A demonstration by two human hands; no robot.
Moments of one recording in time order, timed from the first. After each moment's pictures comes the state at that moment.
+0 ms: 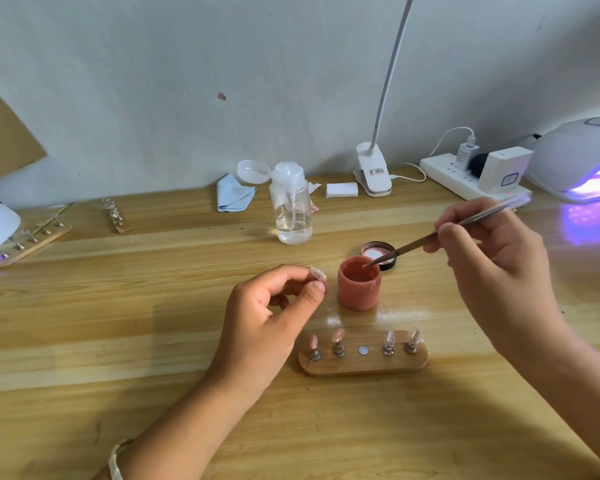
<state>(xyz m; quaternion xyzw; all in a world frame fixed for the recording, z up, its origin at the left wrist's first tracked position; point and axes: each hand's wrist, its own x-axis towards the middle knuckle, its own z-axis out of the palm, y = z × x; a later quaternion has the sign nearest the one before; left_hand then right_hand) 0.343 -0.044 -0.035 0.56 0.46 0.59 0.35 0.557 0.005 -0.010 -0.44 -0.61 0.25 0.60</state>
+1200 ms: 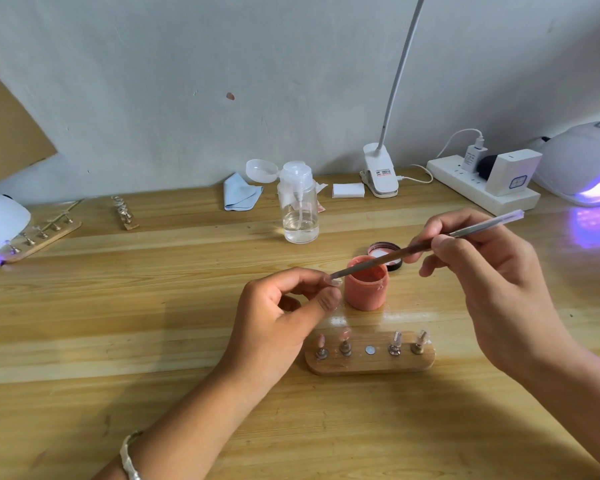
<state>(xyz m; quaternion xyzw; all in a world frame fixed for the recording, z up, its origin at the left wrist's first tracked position) 0.341 -0.042 -0.038 0.55 0.46 0.58 0.39 0.548 -0.004 -0.011 -0.28 -0.61 0.42 0.61</state>
